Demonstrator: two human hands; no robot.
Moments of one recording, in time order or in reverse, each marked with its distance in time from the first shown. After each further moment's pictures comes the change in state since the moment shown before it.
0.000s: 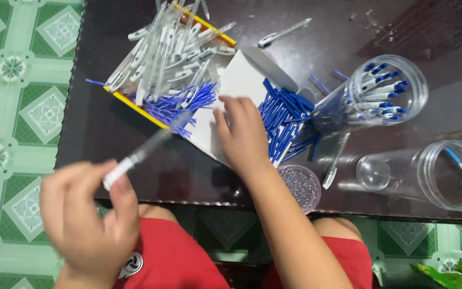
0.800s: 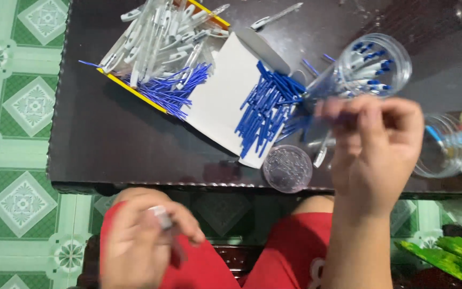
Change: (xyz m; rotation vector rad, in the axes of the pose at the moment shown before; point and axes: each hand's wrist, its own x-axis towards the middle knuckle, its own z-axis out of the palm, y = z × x) left_hand -0.059 0.068 -0.012 -1.334 -0.132 -0.966; right_hand -0.059 -0.049 -0.166 0.976 0.593 0.251
